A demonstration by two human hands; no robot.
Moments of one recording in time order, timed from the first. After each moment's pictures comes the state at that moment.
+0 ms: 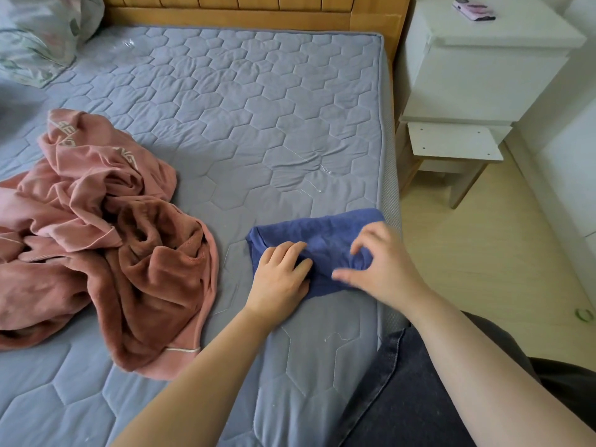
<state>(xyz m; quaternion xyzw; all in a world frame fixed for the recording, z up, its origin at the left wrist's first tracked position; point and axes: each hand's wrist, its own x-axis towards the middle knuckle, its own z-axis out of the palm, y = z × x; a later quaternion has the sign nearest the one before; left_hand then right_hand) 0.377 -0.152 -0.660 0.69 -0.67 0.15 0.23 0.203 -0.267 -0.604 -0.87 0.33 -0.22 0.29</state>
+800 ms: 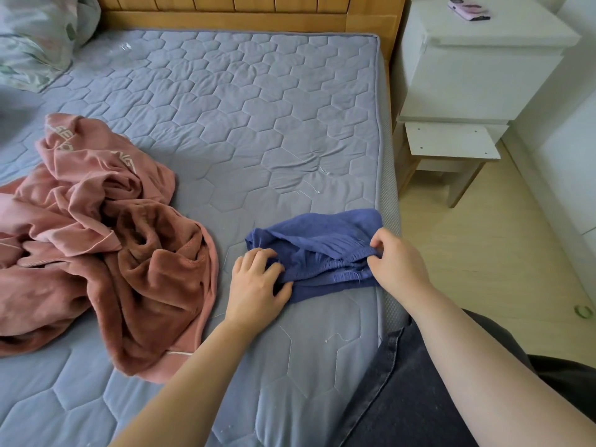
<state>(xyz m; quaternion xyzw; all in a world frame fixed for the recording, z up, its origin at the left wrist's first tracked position) 0.394 -0.122 -0.662 0.77 -0.59 0.09 0.24 0.200 -0.283 -0.615 -0.82 0.49 -0.14 0.24</state>
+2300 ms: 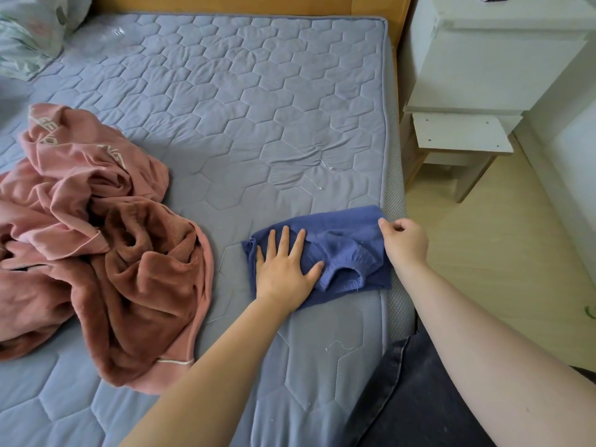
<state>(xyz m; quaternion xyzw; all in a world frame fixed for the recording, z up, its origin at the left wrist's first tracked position) 0.373 -0.184 -0.669 0.86 -0.49 -0.12 0.06 0.225 -0.334 -0.648 -0.61 0.63 -0.26 0.39</state>
